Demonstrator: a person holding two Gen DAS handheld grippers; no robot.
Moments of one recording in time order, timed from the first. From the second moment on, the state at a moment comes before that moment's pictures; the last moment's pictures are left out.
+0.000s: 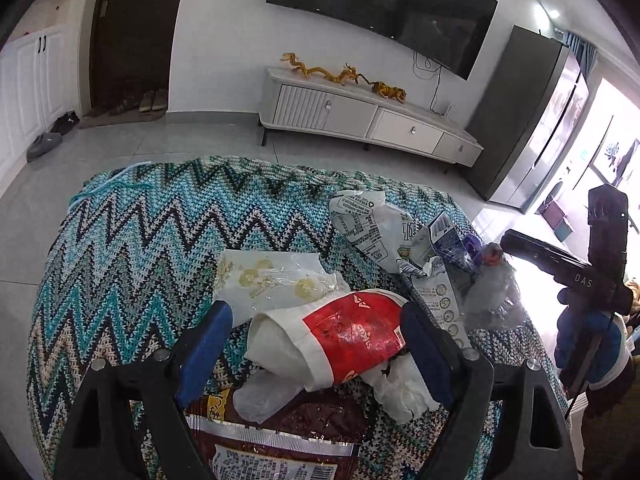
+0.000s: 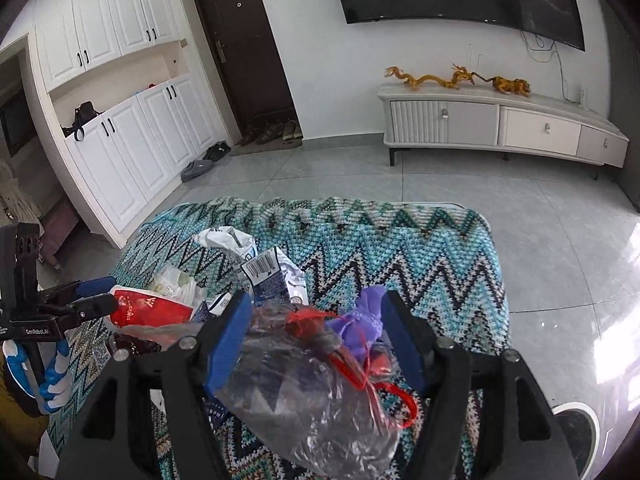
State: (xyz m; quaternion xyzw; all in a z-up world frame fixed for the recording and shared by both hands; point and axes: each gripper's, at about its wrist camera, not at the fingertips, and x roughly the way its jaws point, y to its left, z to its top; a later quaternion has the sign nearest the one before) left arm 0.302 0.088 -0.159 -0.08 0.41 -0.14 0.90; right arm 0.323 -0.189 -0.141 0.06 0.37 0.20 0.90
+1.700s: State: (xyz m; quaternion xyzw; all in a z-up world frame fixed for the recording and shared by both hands) left arm 0.273 0.008 -0.171 0.06 0.43 -0.21 0.87; right arm 0.242 -0.209 -0.162 0.09 0.38 0.23 0.89
